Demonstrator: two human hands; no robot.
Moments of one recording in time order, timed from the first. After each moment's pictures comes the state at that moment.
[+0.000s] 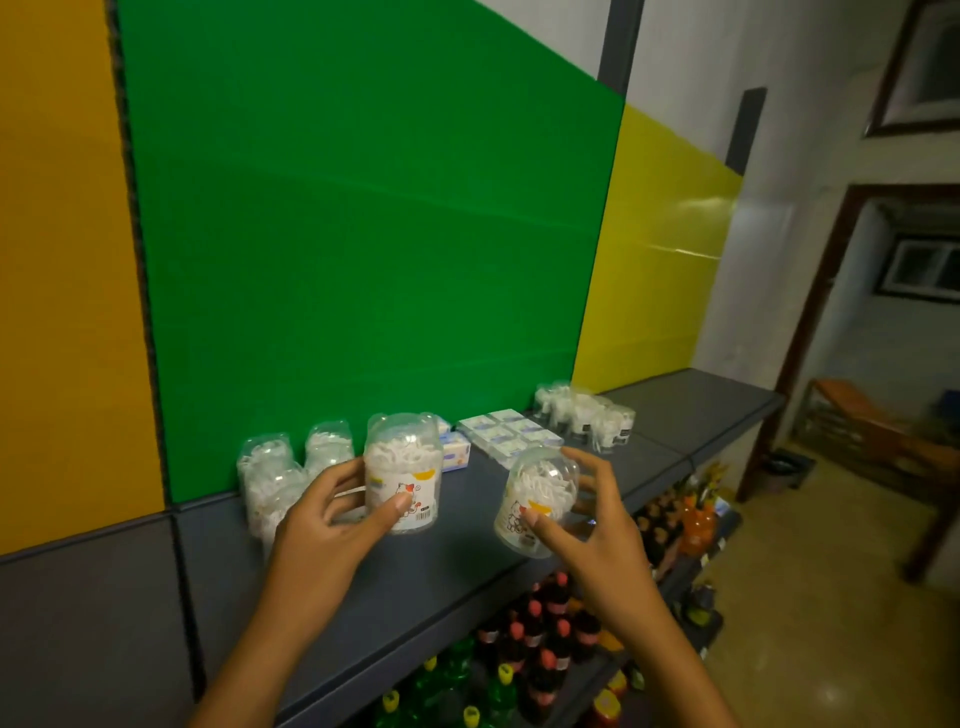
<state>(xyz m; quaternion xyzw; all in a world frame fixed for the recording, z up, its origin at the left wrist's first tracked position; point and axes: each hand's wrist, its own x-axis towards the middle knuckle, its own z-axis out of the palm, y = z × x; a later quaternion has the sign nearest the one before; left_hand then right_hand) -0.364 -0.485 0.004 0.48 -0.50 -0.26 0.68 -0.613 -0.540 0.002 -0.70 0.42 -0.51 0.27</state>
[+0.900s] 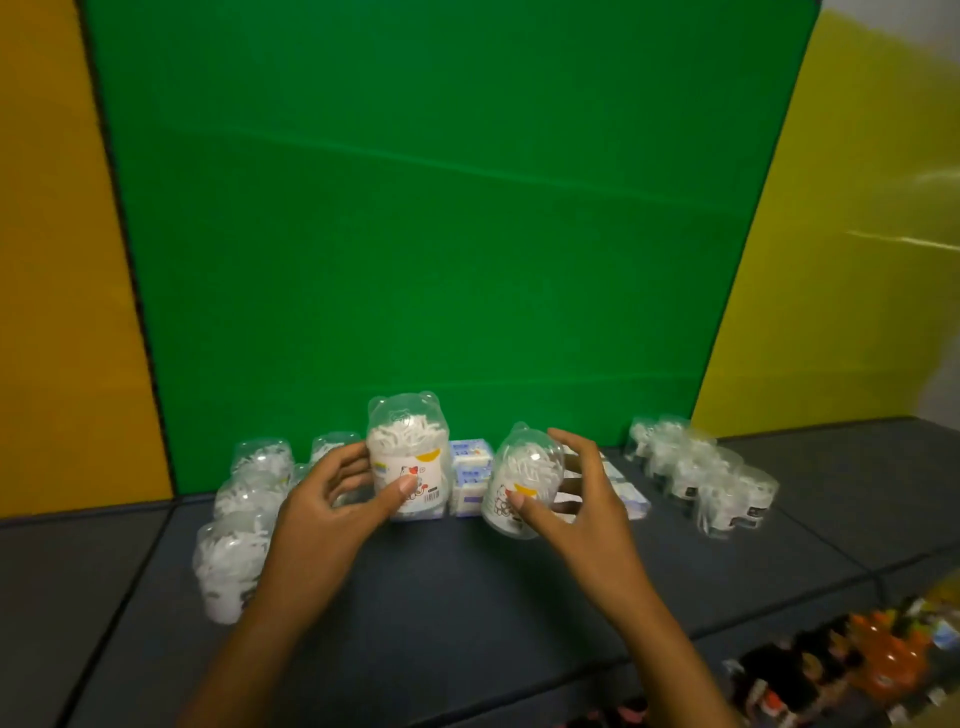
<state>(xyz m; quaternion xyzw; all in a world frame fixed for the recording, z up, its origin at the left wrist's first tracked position) -0.408 -0.614 0.010 0.58 -0.41 -0.12 0.69 -0.600 -0.757 0.000 -0.76 0.28 -0.46 0.37</state>
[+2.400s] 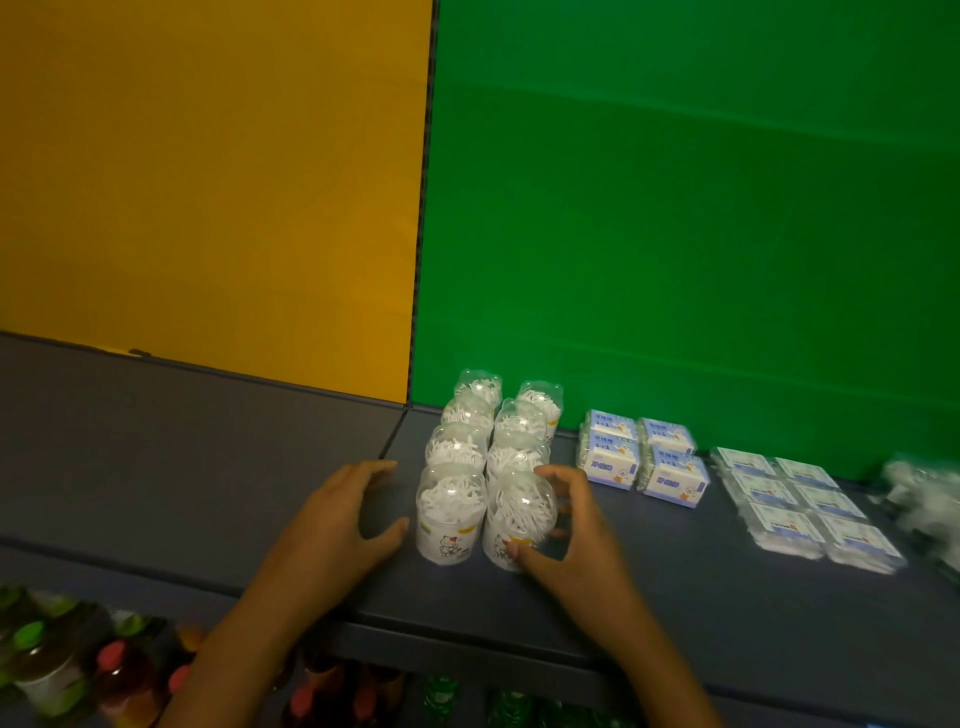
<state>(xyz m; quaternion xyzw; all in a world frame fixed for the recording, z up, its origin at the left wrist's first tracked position) -0.335 -0.452 -0.065 0.85 -0.36 0.05 0.38 -0.485 -0.671 -0.074 -0.86 0.13 -0.27 0.41</state>
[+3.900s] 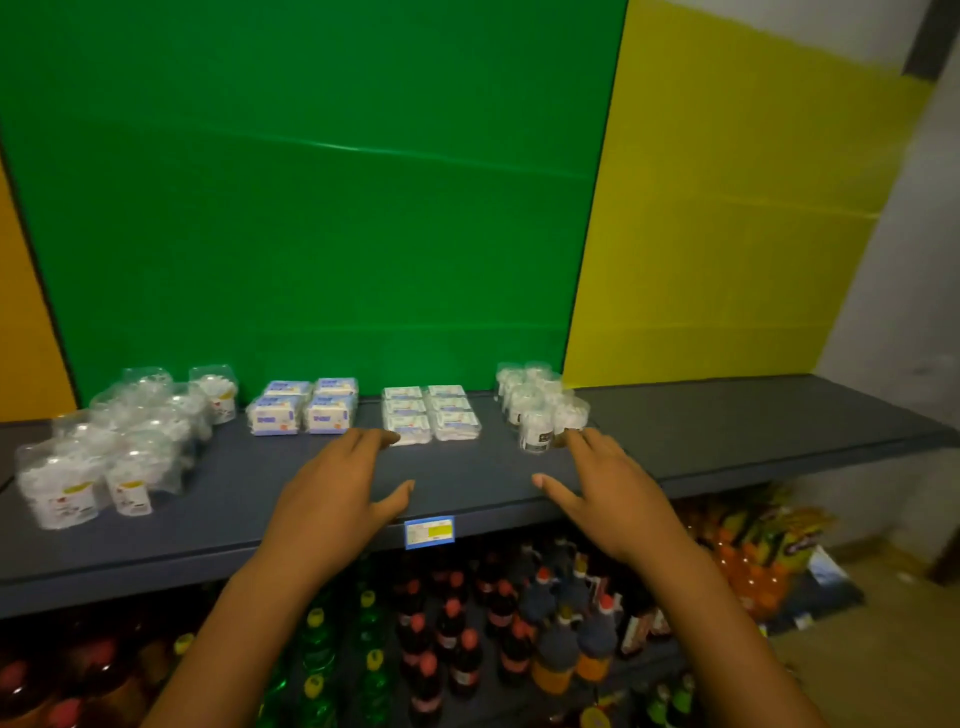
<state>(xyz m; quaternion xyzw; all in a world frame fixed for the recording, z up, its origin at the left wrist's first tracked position) -0.680 -0.645 0.002 0.78 -0.55 0.10 0.29 -0.912 -0.808 0.014 -0.91 0.36 -0.19 -0.01</state>
